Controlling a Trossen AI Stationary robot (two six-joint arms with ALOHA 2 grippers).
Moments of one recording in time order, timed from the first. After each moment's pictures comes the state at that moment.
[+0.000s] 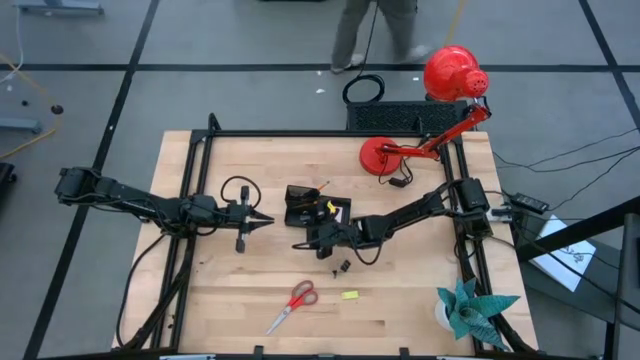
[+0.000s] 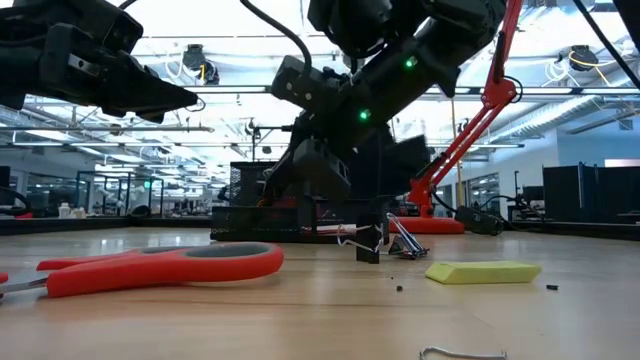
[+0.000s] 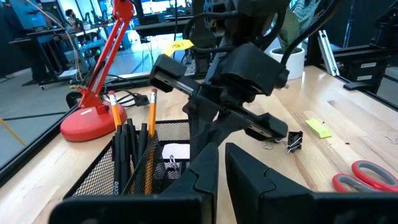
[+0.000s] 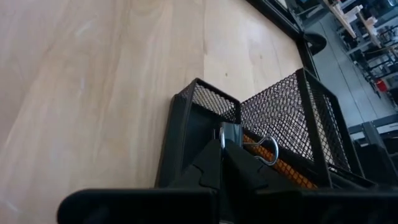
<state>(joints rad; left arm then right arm) -0.12 0.84 0.11 0.60 -0.09 0.10 0.16 2.01 1.15 0.22 0.55 -0.38</state>
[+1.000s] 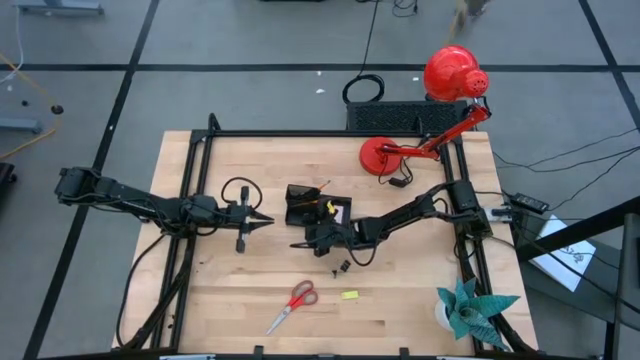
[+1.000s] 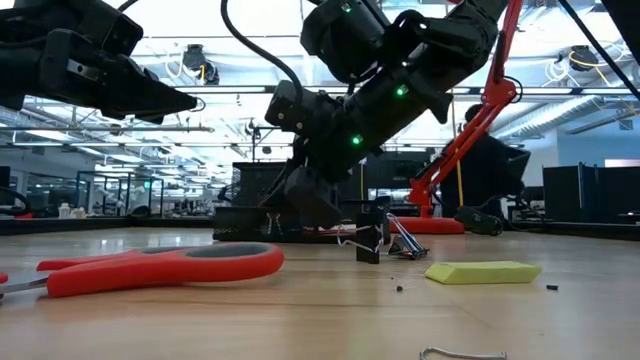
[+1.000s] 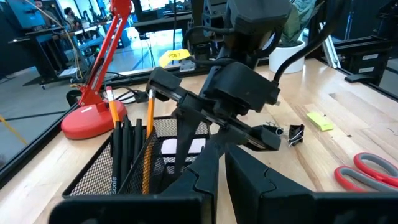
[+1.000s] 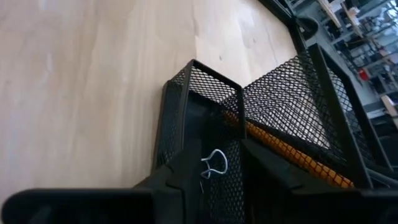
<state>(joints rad) -0.12 0.84 0.11 0.58 -0.09 0.12 0.15 2.08 1.15 0.26 0.61 -0.36</state>
